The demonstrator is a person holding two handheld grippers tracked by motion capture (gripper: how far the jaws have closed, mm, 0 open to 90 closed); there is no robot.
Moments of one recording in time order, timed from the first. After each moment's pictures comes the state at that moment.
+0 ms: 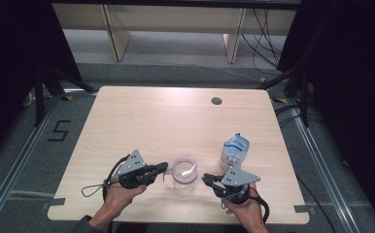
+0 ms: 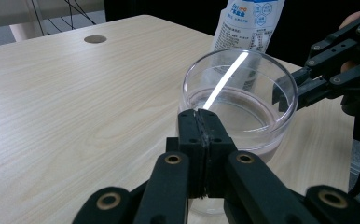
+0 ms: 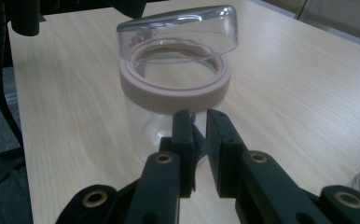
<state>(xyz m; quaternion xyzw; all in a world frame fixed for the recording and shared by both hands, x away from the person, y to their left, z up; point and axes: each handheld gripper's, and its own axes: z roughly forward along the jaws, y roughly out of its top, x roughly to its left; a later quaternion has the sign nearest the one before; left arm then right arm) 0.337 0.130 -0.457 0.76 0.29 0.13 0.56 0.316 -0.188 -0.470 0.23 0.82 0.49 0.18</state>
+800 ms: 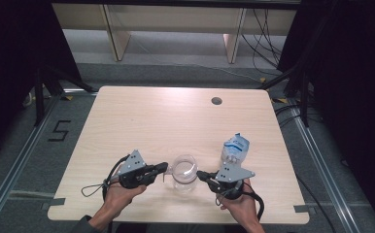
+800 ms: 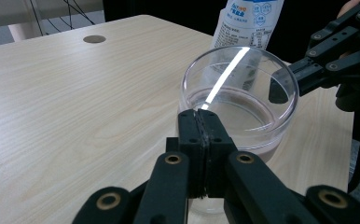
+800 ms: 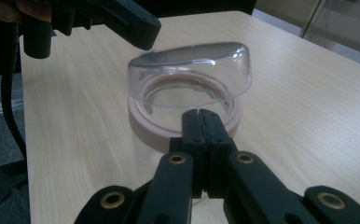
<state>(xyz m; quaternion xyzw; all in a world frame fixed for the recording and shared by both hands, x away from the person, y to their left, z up) 0.338 0.130 -0.458 0.76 0.29 0.13 0.56 0.323 -0.172 -0.459 0.21 0.82 0.50 0.18</state>
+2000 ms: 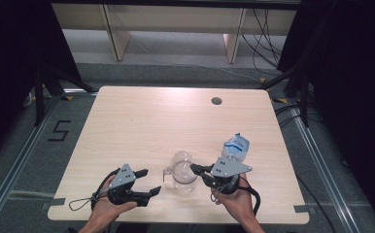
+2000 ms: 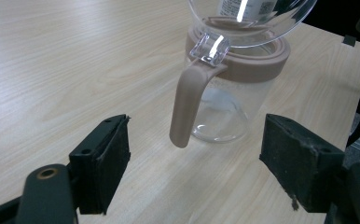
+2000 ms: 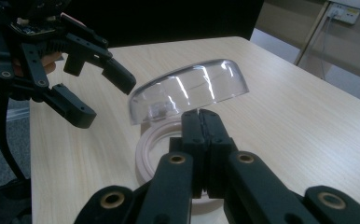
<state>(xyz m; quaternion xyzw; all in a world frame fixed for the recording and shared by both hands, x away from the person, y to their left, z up) 0.309 0.158 -0.481 0.78 0.32 0.13 0.51 0.327 -0.155 -0.431 0.19 0.81 0.52 0.19</state>
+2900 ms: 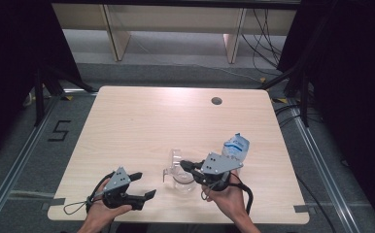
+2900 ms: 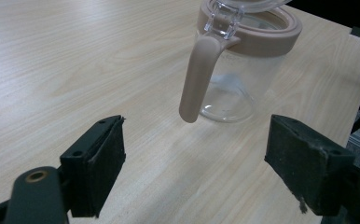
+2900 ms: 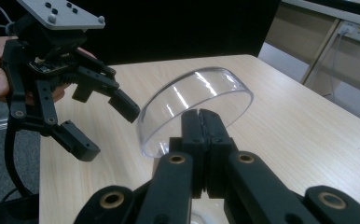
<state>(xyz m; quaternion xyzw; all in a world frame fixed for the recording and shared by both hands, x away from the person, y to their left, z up) 0.305 0.171 -0.490 0.79 0.33 0.12 0.51 0.329 -0.130 -0.417 0.16 0.81 0.54 0.19</state>
